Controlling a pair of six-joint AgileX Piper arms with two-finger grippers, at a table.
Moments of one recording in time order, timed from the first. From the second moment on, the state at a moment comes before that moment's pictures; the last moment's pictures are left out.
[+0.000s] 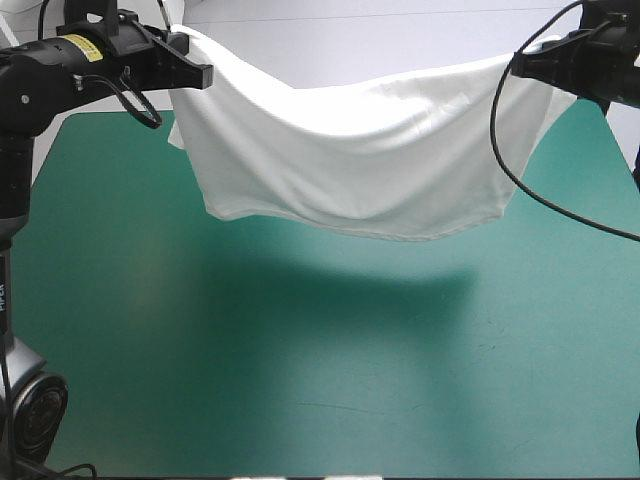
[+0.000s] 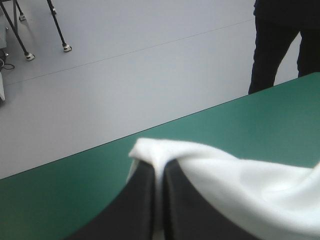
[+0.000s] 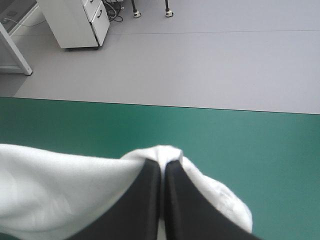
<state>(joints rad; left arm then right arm) -0.29 1.61 -2.33 -0.10 1.15 0.14 0.03 1.48 -2.21 0.20 1.21 -0.01</state>
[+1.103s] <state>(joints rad) -0.29 2.03 -2.28 0.06 0.99 0.02 0.01 1.89 -2.17 0.24 1.19 0.00</state>
